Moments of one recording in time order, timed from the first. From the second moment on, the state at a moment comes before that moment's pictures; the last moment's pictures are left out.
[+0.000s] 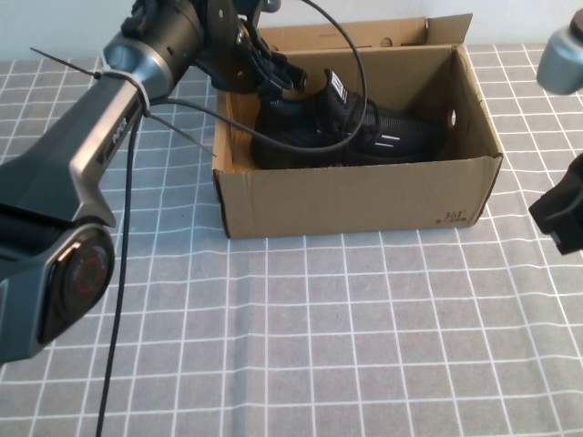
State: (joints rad) right arm 0.53 1.18 -1.35 0.12 1.25 -0.02; left arm -0.41 2.38 -2.40 0.00 0.93 0.07
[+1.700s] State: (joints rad) right arm 0.53 1.18 -1.34 0.15 1.22 -0.03; left arm -0.41 2.45 -2.40 -0.08 0.77 0.34
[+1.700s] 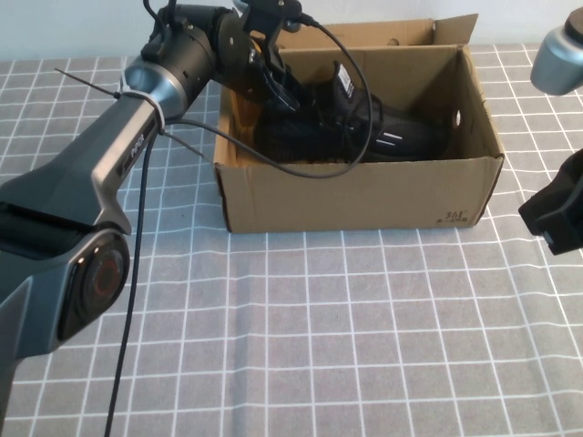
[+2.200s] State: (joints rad) right arm 0.53 1.18 -1.34 0.15 1.22 -0.03; left arm -0.41 2.46 -2.40 -0.11 0.75 0.43
